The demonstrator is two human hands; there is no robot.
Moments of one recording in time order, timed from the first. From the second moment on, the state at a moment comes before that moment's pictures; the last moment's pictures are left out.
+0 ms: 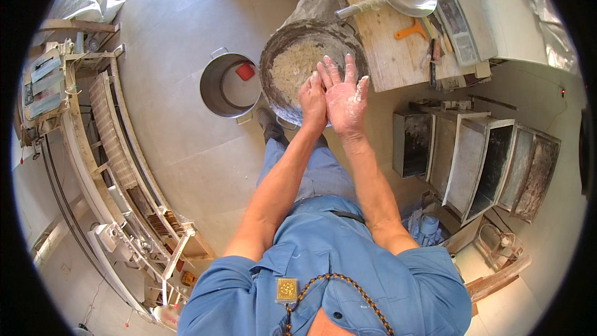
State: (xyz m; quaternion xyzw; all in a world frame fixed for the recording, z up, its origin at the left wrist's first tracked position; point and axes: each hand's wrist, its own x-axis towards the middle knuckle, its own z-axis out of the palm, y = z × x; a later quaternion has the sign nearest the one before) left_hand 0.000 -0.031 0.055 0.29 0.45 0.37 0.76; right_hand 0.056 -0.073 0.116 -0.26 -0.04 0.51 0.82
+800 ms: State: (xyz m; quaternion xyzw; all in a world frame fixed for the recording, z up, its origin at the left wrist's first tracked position) left_hand 0.005 -0.007 0.088 0.70 0.31 0.35 0.53; right_hand 0.077 -0.079 0.085 -0.29 -0.03 0.60 0.75
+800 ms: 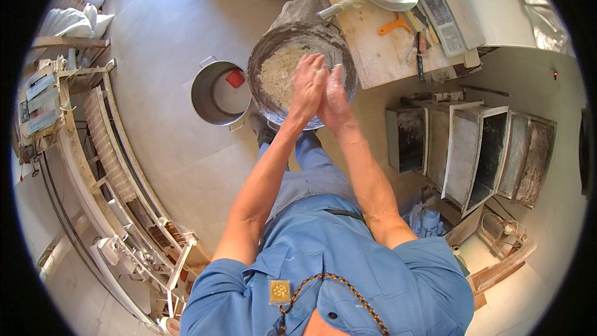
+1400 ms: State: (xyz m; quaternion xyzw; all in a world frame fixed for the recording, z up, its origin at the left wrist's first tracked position) left_hand 0.011 -0.038 0.043 0.34 0.47 0.28 0.76; right_hand 0.083 -0.052 0.053 -0.88 -0.33 0.00 0.34
